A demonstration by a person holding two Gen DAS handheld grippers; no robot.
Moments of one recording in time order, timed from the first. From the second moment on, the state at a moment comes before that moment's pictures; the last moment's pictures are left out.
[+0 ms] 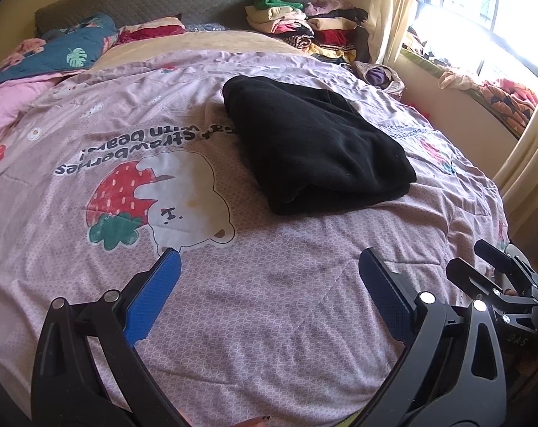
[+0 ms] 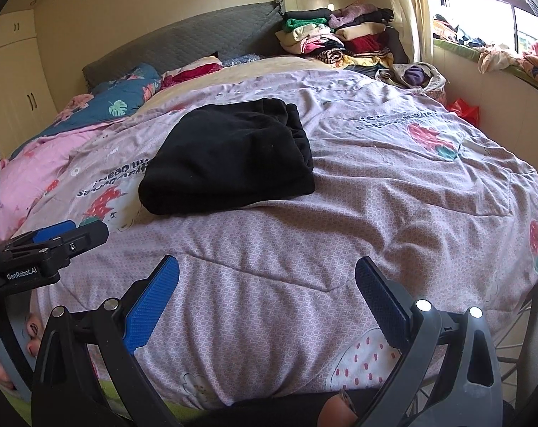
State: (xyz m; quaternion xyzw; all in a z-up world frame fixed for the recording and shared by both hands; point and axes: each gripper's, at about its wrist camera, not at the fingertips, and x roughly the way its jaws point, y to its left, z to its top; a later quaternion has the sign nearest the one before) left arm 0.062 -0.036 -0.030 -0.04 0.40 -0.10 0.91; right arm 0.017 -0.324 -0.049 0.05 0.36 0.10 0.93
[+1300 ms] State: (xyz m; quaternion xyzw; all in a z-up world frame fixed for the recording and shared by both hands) left arm 0.063 -0.033 -0.028 -0.04 0.40 -0.09 0.91; right arm 0.017 -0.324 -0.049 0.04 0.36 0.09 0.93
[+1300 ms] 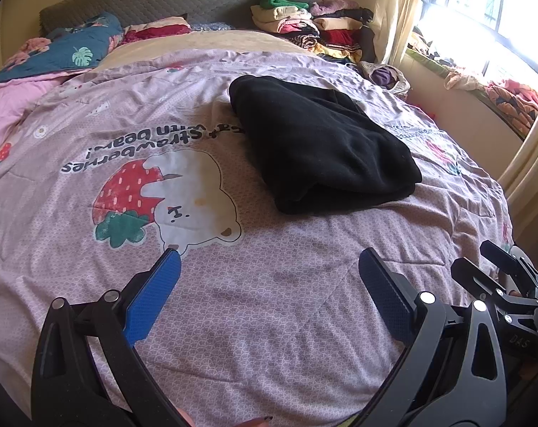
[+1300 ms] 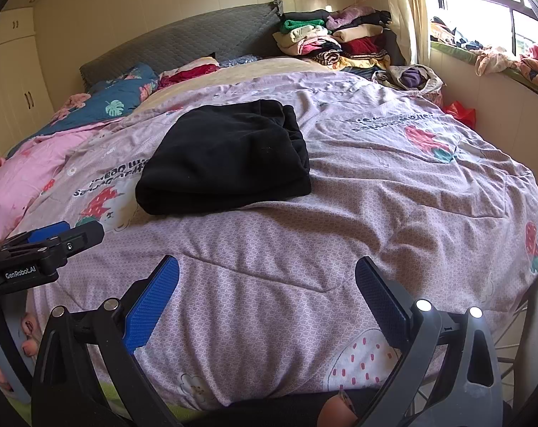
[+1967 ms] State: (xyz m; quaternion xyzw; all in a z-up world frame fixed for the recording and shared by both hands) left arm 0.062 -0.035 -0.029 -0.04 0.40 -0.09 0.91; right arm 0.018 -0.324 -0.049 0.04 0.36 0.09 0.93
